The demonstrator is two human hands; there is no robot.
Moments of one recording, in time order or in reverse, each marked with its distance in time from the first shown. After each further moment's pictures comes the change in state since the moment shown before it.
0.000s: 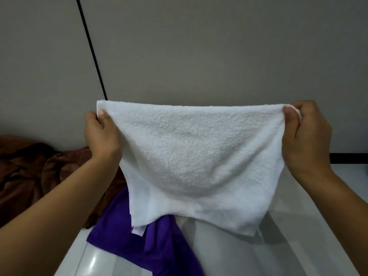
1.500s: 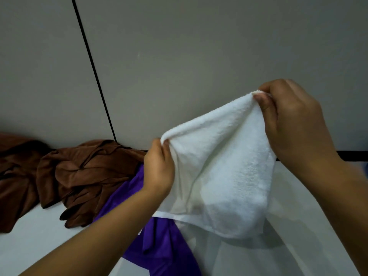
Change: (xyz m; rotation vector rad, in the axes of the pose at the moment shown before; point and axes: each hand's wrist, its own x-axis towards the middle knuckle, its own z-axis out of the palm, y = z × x) left_hand -0.097 -0.012 0.035 0.020 -0.413 0.147; right_hand 0.004 -0.038 -0.004 -0.155 -0.081 -0.466
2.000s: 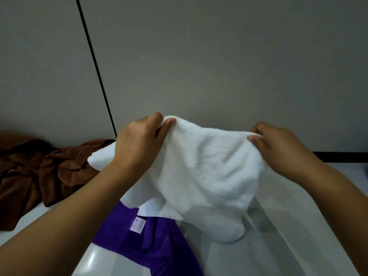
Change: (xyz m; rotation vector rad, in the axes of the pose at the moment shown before) left_hand 0.037 0.019 -0.048 0.560 0.067 0.712; right_hand -0.019 0.024 0.011 -0.021 -0.677 0.392
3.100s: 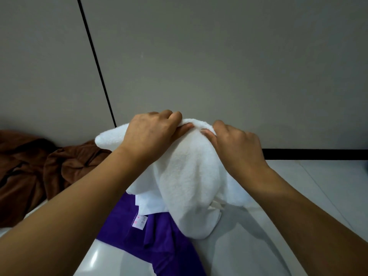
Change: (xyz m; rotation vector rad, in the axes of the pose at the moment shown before) left_hand 0.018 0.004 0.003 0.206 0.001 0.410; right_hand 0.009 -0.051 0.051 -0.274 0.526 -0.349
